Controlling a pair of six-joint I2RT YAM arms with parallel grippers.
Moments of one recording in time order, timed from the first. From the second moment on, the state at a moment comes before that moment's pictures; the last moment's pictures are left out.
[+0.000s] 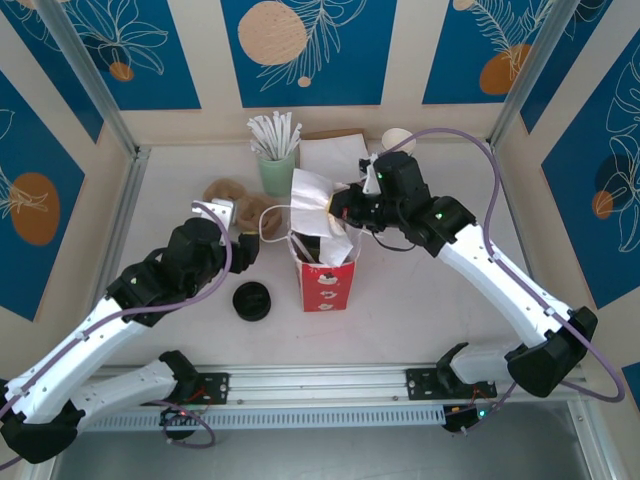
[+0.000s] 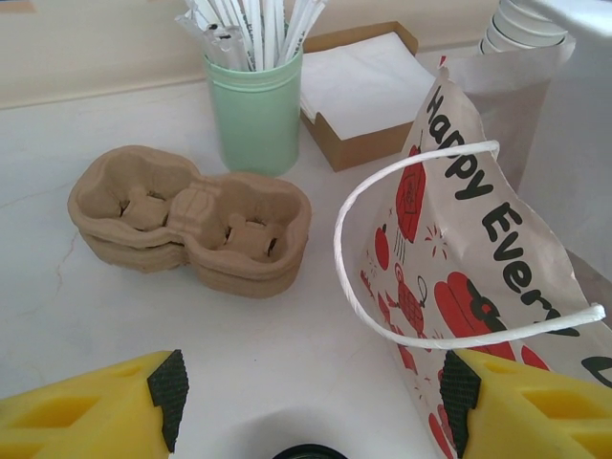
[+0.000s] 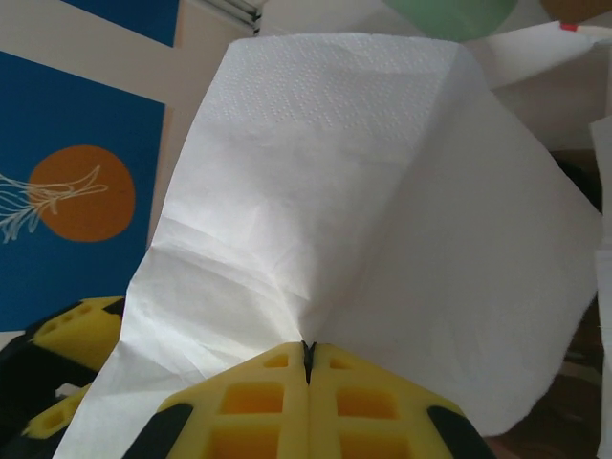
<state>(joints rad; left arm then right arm) -0.78 0.88 1.06 -0.75 -0.39 -0.32 0.66 1.30 1.38 -0.67 -0.25 0.87</state>
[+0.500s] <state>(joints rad) -0.78 0.86 1.04 -0.75 -0.39 -0.34 0.84 1.44 1.43 -0.81 0.08 0.66</state>
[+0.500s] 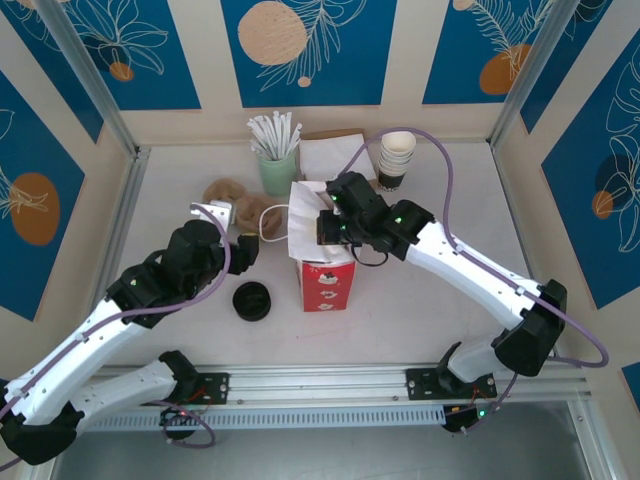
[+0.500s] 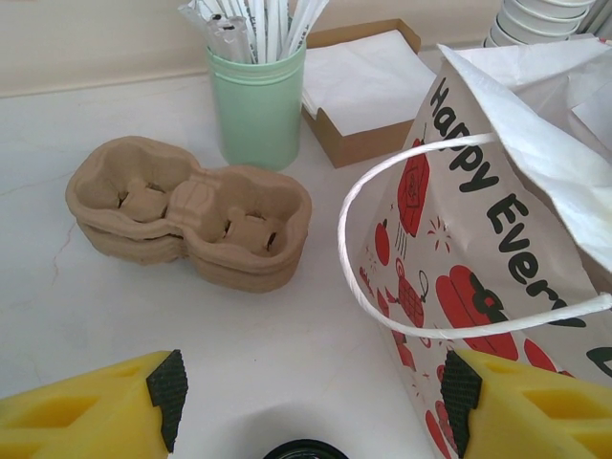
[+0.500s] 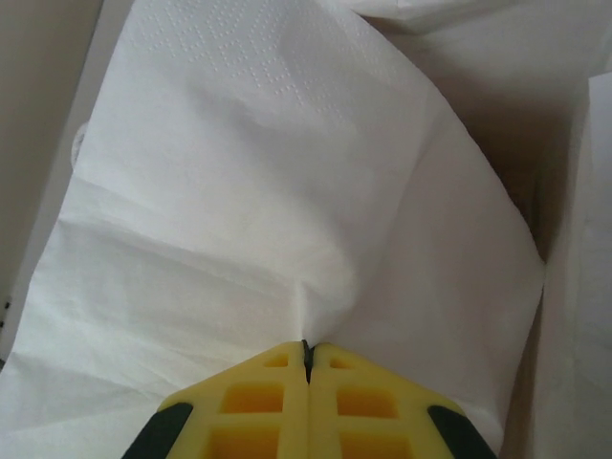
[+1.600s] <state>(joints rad) -0.78 0.83 1.00 -0.75 -0.39 -0.36 0.89 1.52 1.47 -0.89 0.27 0.55</state>
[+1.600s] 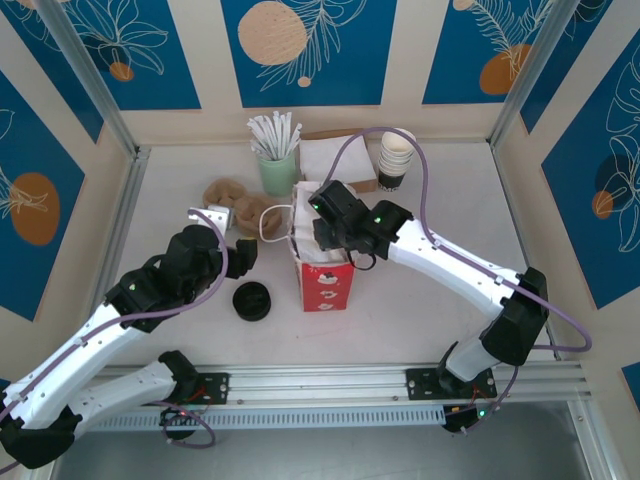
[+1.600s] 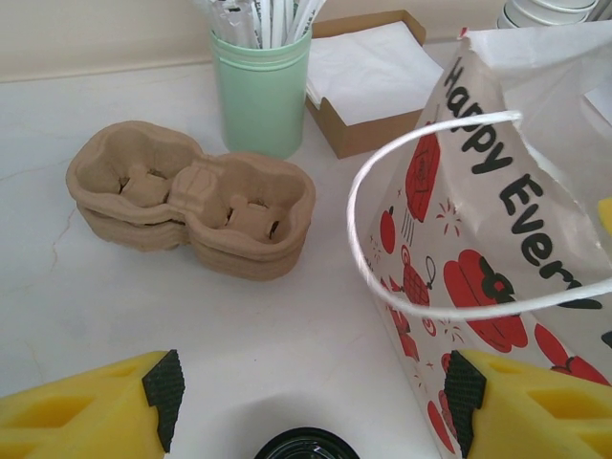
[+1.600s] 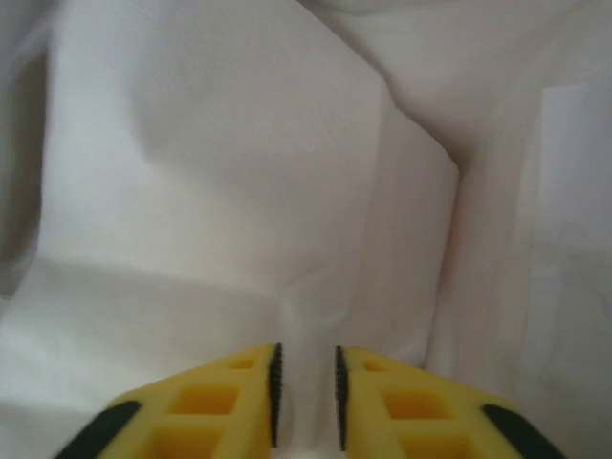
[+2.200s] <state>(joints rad) -0.78 0.83 1.00 -0.75 -0.39 -0.36 0.88 1.45 1.58 -0.88 0.22 0.51</state>
